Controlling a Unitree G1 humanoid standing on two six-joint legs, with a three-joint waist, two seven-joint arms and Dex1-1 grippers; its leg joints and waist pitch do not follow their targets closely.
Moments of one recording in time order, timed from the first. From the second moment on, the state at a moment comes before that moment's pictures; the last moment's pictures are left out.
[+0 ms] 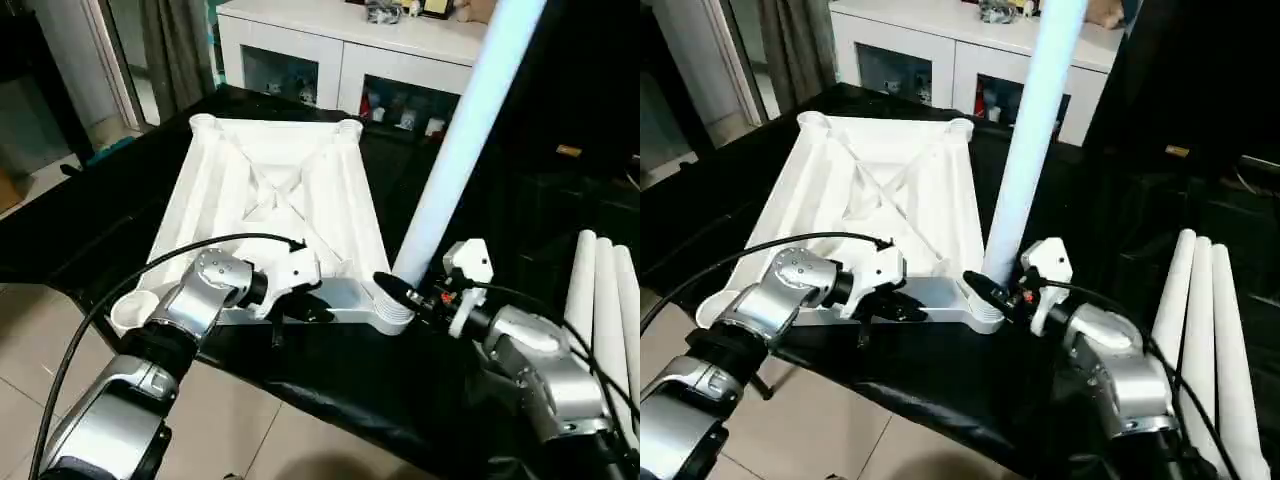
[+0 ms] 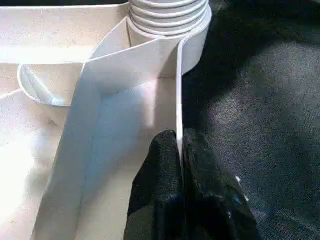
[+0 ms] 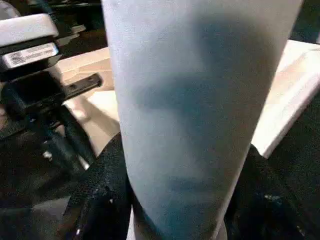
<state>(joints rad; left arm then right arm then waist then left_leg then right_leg) -0.67 0.31 -0.35 0.72 0.10 -0.01 -1.23 -0.20 -0.33 0.06 0.18 0.29 0.15 0.83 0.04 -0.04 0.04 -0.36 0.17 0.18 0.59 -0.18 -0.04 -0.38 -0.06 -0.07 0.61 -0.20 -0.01</state>
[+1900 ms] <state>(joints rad) -0.70 0.14 -0.28 0.74 0.15 0.28 -0.82 -0.52 -0.04 0.00 0.74 0.15 -0.12 0.15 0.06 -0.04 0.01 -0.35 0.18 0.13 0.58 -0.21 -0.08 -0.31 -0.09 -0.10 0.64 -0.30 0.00</state>
